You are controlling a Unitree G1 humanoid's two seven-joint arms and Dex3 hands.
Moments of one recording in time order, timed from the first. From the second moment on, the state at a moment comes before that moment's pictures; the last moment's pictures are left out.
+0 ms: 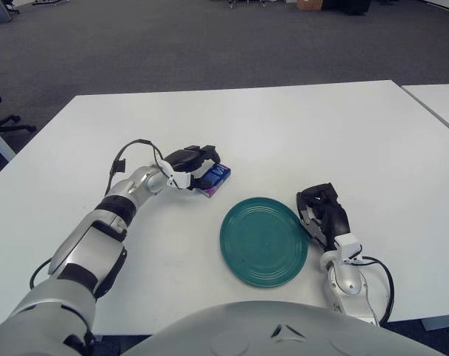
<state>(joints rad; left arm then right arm) -0.63 0.42 -0.50 1.02 0.63 -0.66 -0.06 0.44 0.06 0.07 -0.20 -0.13 -0.04 -0.12</state>
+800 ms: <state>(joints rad) -0.62 0.39 -0.49 1.03 0.59 -0.68 -0.02 0.44 0.05 0.05 -0.20 -0.11 -0.05 -0.10</state>
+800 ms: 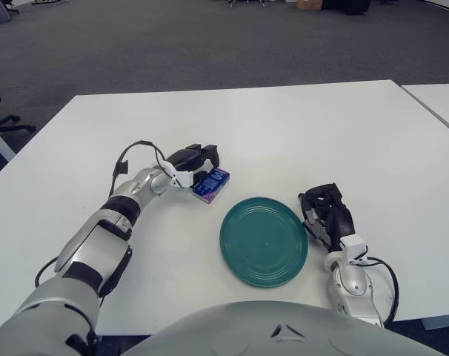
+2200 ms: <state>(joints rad) -0.38 0.37 -0.42 0.55 0.60 -0.21 -0.07 0.44 0.05 0.05 -0.19 -0.11 -0.05 -0.10</state>
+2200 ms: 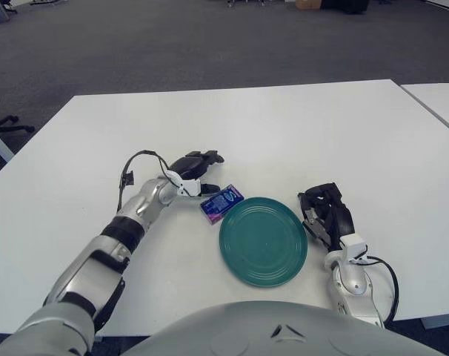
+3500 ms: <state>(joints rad) -0.02 0.10 -0.28 -0.21 0.54 0.54 -0.02 0.43 0.05 0.05 -0.17 -0.13 -0.07 -0.11</state>
